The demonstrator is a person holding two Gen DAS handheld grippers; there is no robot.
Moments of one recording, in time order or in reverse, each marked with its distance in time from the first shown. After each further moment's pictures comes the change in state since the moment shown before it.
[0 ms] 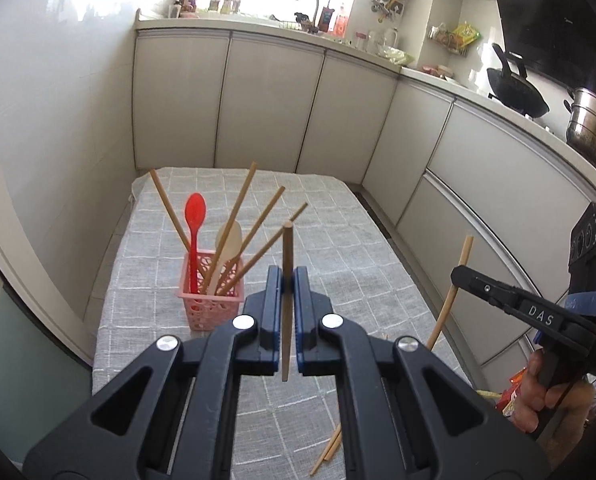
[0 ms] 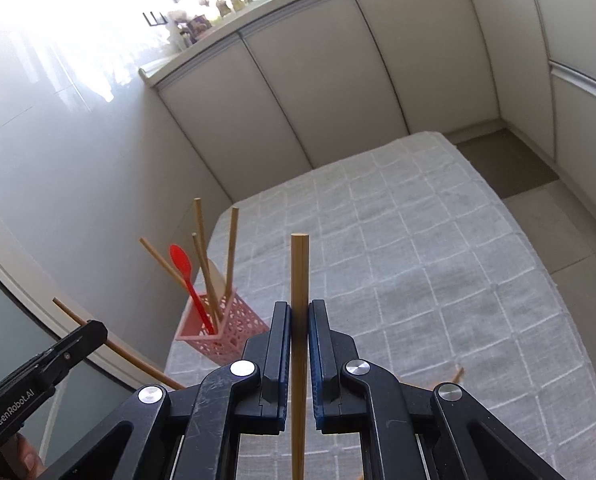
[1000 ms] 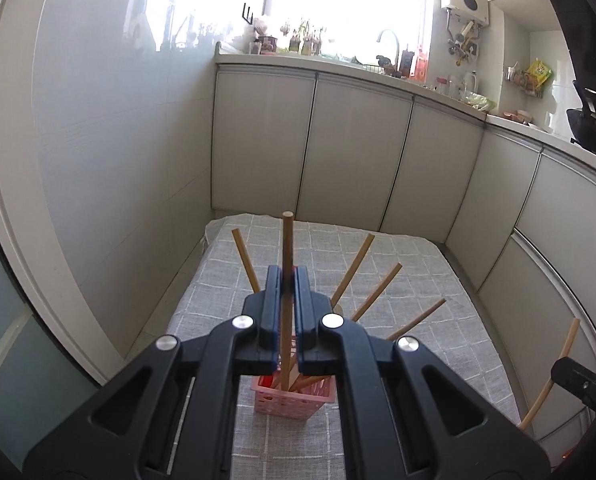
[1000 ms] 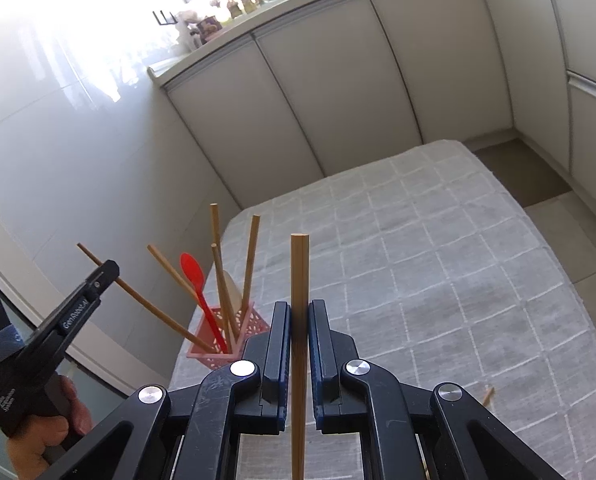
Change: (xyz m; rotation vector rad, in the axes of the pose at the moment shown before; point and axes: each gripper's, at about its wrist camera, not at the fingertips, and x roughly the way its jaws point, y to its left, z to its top) left arm 0.070 0.039 0.021 -0.091 -0.171 0.294; right arm 0.031 0.021 0.003 -0.019 -0.012 0.007
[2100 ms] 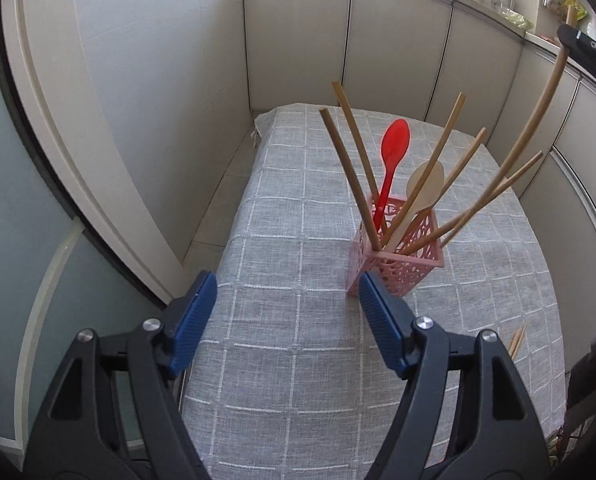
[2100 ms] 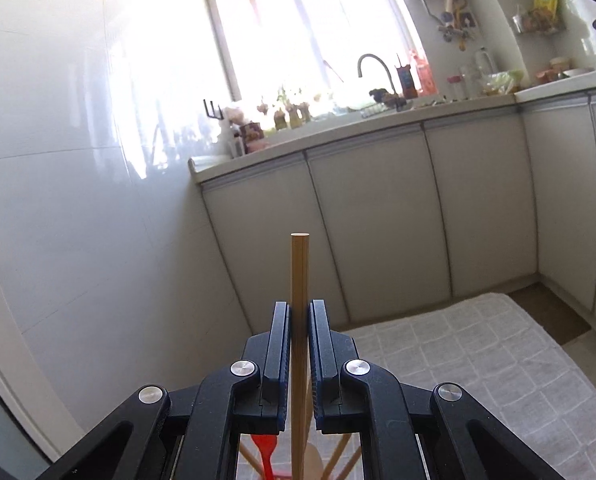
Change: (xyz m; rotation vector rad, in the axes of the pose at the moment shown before) left arm -0.007 0.063 -0.040 0.065 0.368 0.121; right arm 0.058 0.125 0.040 -0.165 -0.414 -0.031
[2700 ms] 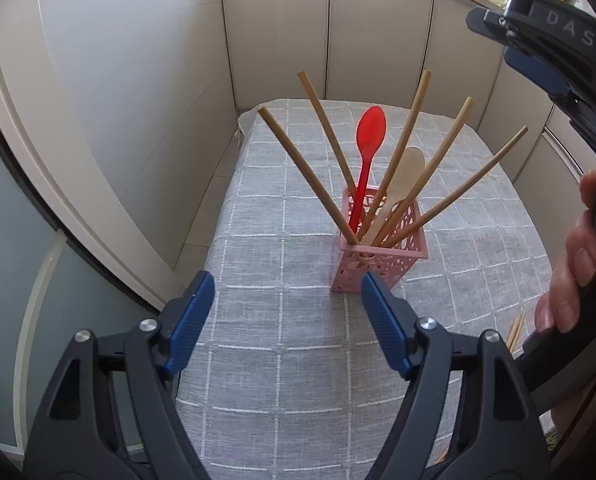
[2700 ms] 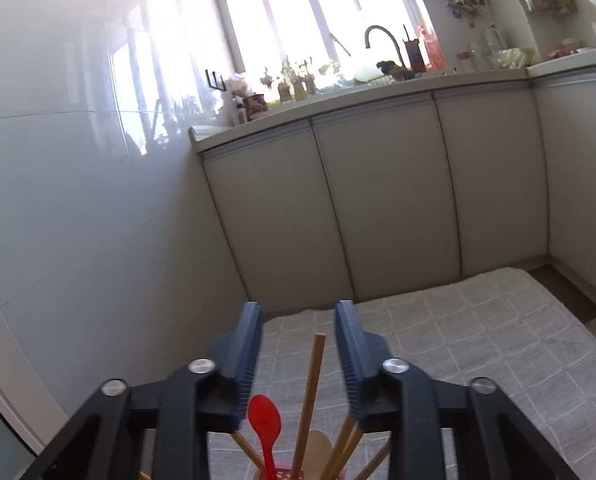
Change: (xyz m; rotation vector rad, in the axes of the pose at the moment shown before) left arm 0.003 -0.016 0.000 0.061 0.011 -0.011; right arm 0.038 0.001 -0.032 -0.012 0.068 0.019
